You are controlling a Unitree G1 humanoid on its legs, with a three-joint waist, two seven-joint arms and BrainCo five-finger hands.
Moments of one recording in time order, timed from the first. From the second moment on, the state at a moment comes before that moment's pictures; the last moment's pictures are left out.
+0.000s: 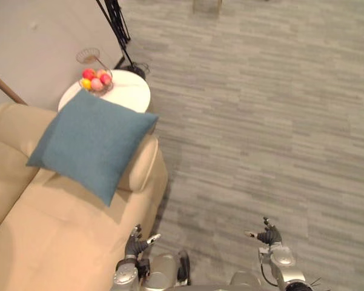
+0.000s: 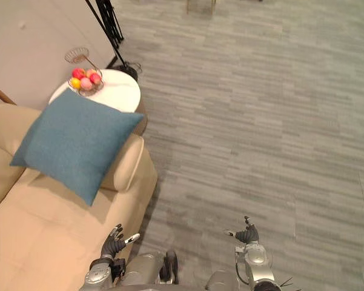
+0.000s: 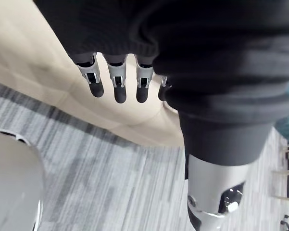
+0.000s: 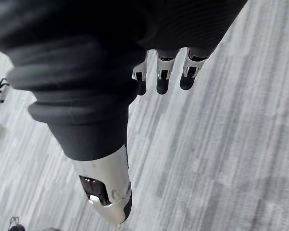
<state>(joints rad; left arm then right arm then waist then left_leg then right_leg) 0.20 0.06 0.02 0.64 -0.07 -0.11 0.12 0.01 -0.16 -0.09 0.85 -0.08 -0.09 -0.15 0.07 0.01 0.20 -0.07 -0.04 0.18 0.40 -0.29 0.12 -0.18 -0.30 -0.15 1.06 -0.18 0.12</state>
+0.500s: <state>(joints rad) 0.09 -0.02 0.05 0.65 -0.09 -0.12 0.13 0.07 -0.15 -0.12 0.72 -0.04 -0.09 -0.15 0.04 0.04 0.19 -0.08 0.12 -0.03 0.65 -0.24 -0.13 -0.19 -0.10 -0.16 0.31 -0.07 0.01</state>
